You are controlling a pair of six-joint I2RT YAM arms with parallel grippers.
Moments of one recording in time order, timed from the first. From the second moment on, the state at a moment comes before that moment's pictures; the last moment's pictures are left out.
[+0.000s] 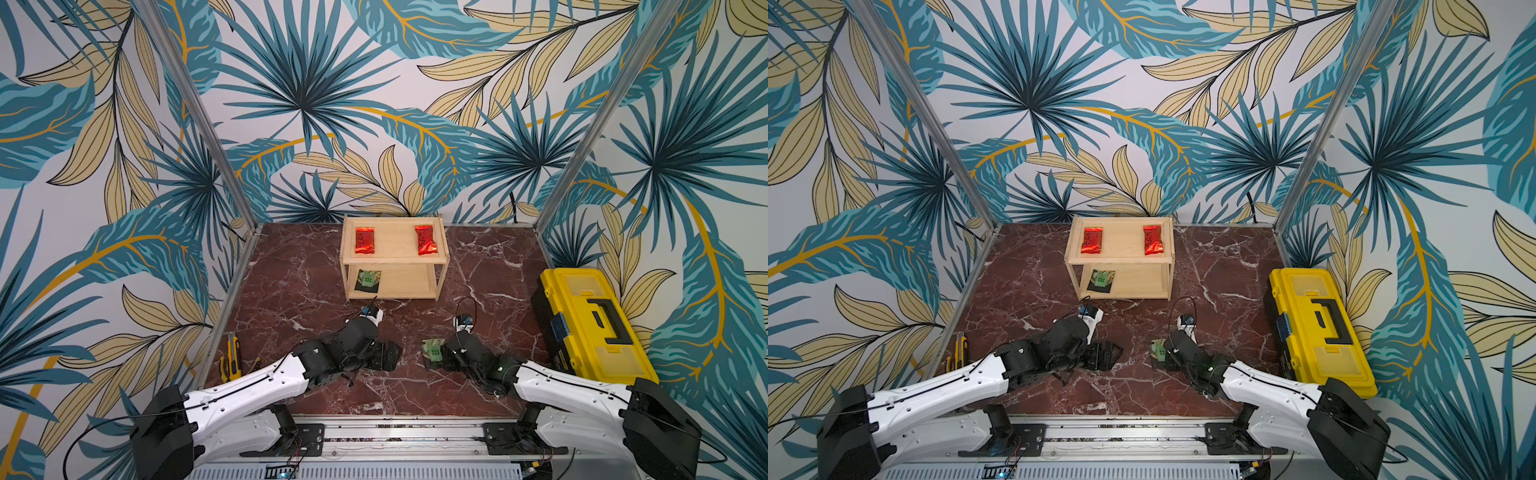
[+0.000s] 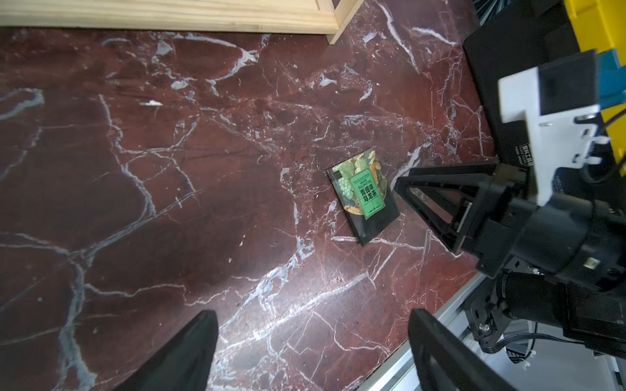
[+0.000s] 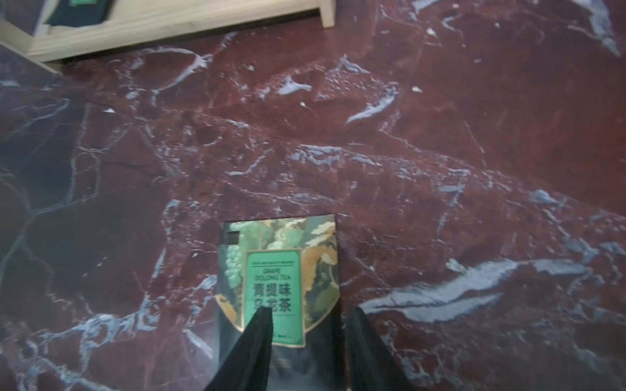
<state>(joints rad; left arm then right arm) -0.92 1.09 0.66 -0.33 -0.01 -0.73 0.81 1.13 0.40 -0.19 0.33 0.77</state>
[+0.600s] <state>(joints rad) -0.82 1.17 0.63 -0.21 0.07 -0.69 0.77 1.22 0.36 -0.03 0.18 0.82</state>
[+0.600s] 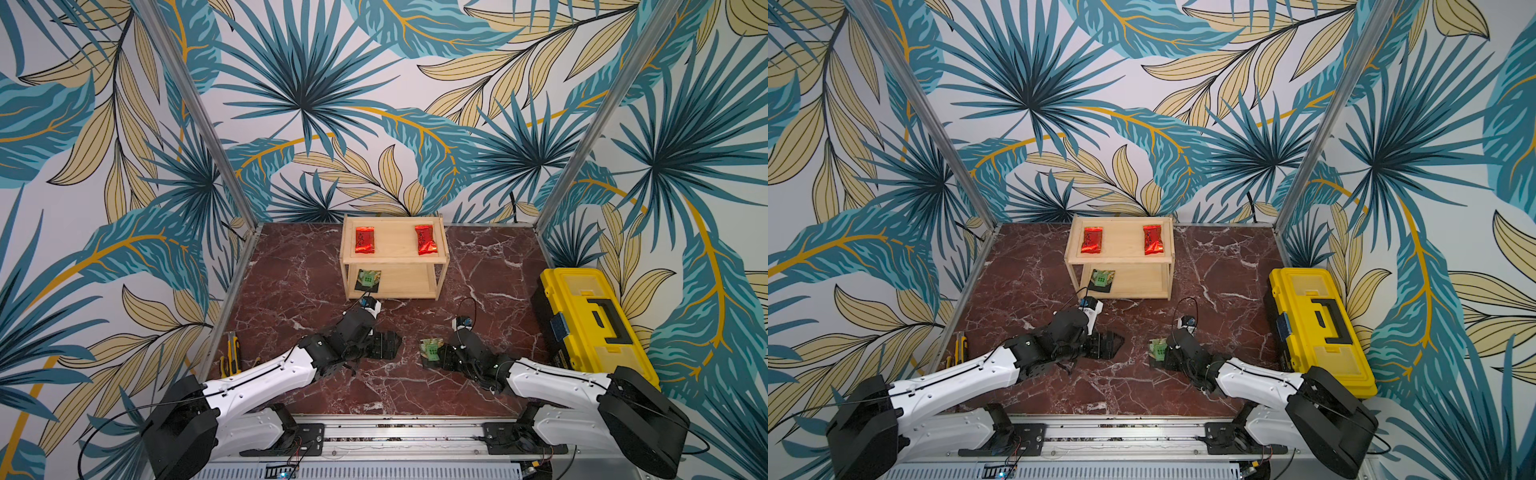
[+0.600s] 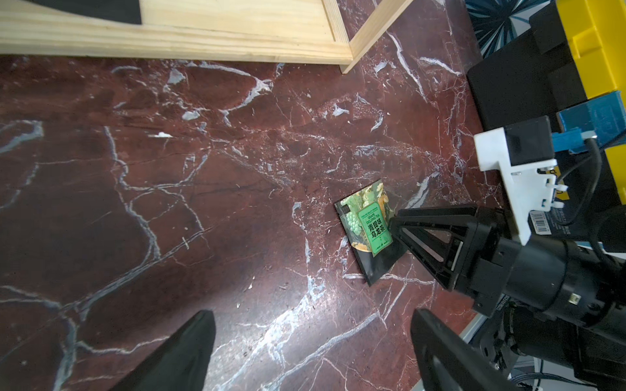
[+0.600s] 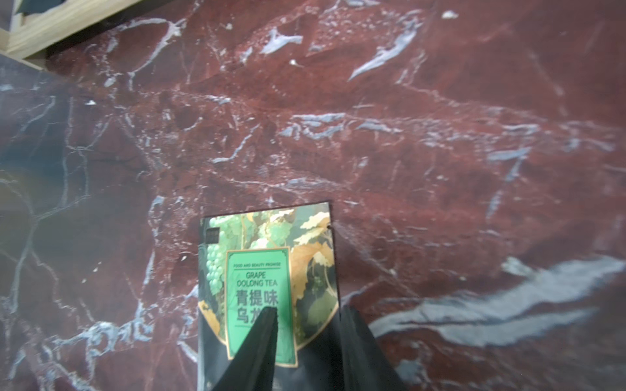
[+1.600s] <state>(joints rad) -0.82 1.46 0.62 0.01 0.31 -0.62 0.82 1.30 0.42 0.14 0.11 0.83</state>
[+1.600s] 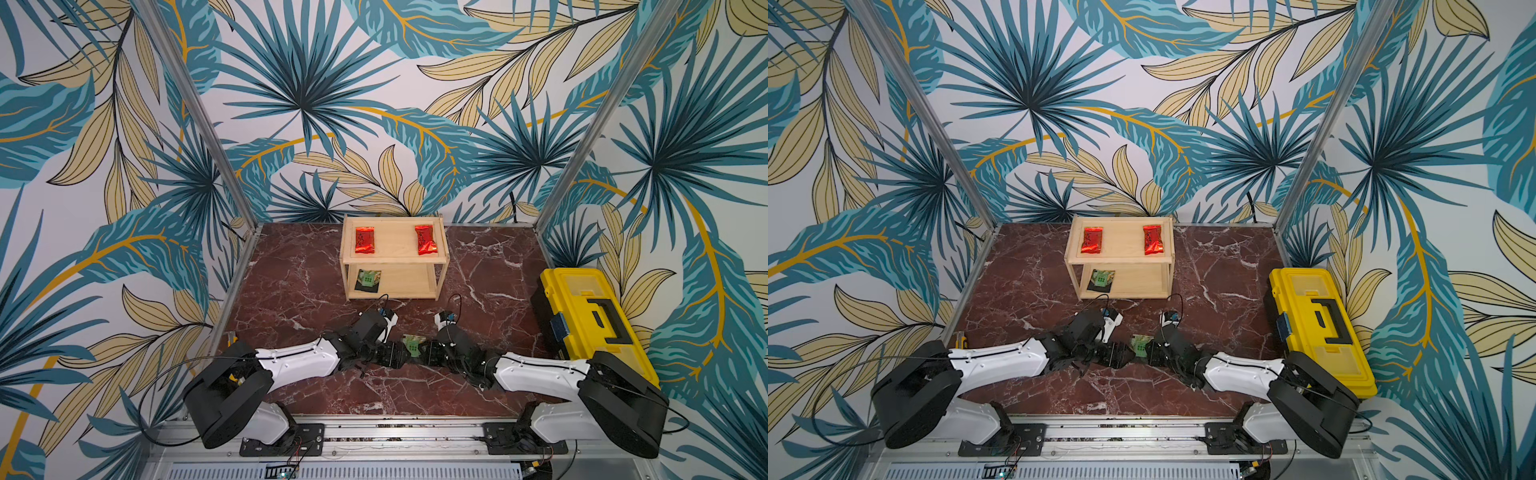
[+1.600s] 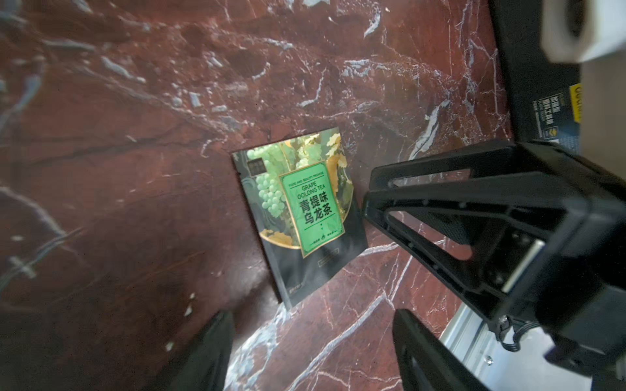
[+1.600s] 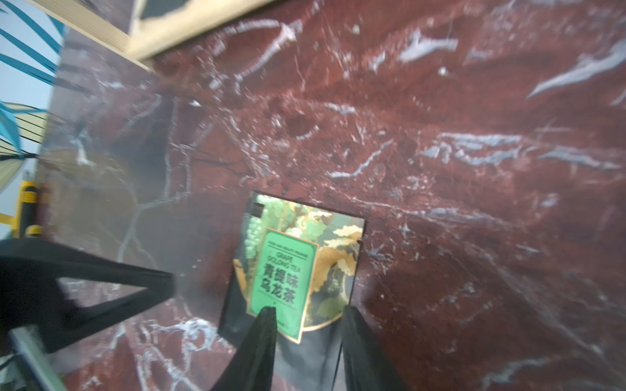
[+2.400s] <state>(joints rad) -0.78 1.64 0.61 0.29 0.39 -0.60 0.70 1.30 0.30 0.34 0.00 0.92</state>
